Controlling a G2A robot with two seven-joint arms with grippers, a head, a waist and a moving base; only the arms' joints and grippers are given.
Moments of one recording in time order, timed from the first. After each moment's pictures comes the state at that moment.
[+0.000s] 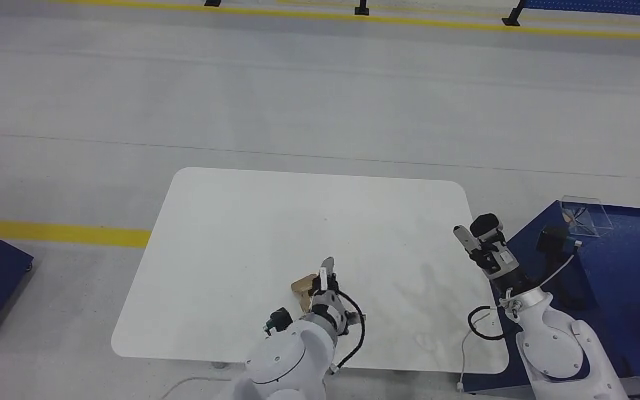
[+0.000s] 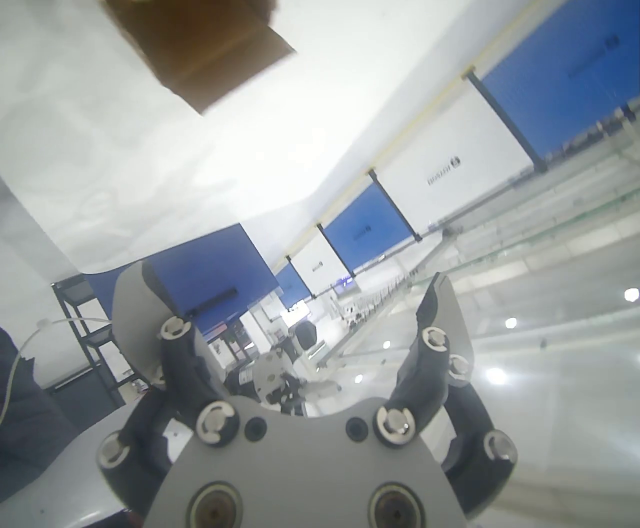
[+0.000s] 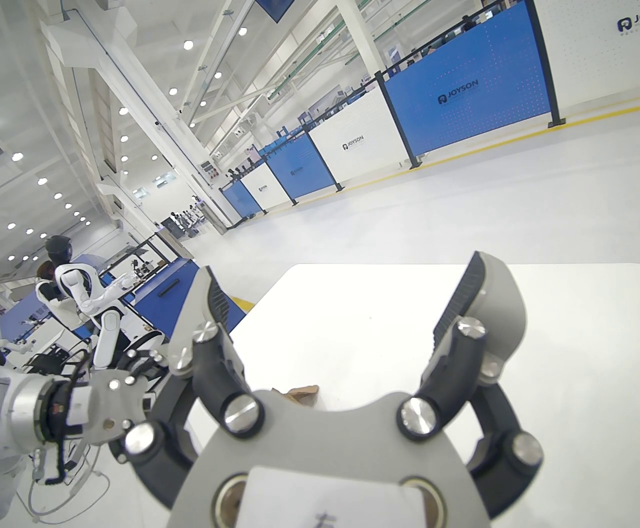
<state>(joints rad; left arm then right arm) 1.22 -1.39 -0.76 -2.06 -1.18 0.40 0.99 -1.55 -1.02 1.68 -1.77 -0.42 -0.50 0.08</state>
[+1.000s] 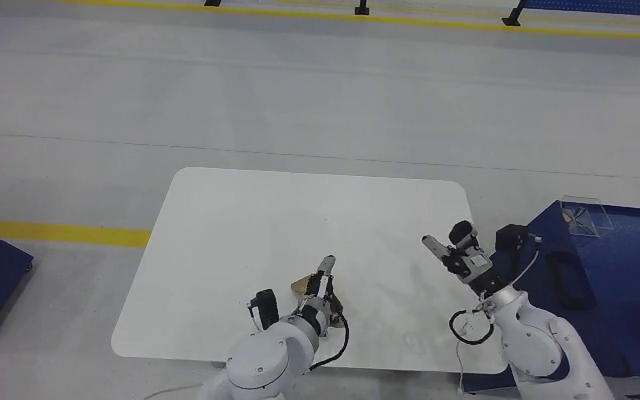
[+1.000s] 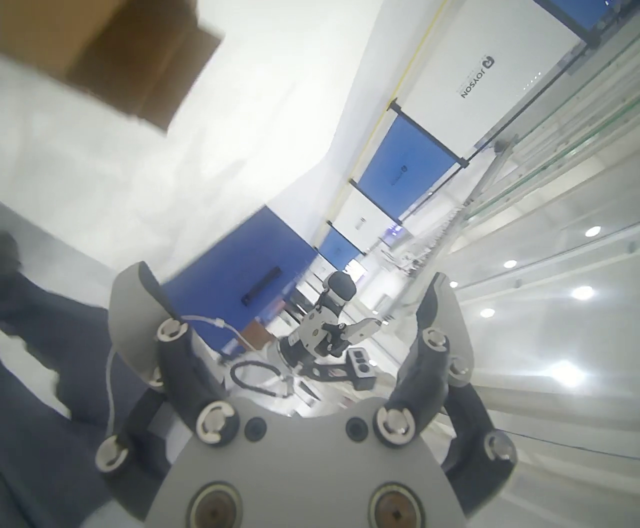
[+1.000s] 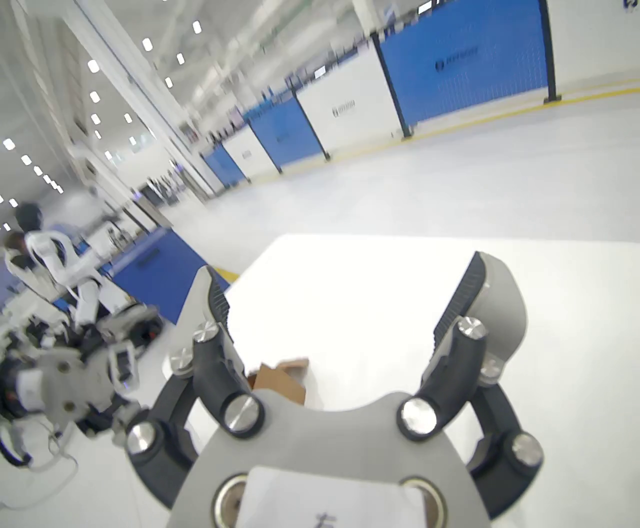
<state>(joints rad) 1.25 -1.34 -0.83 -2.11 -0.91 0.79 0.83 -1.52 -1.03 1.56 -1.81 -0.63 -0.36 0.18</state>
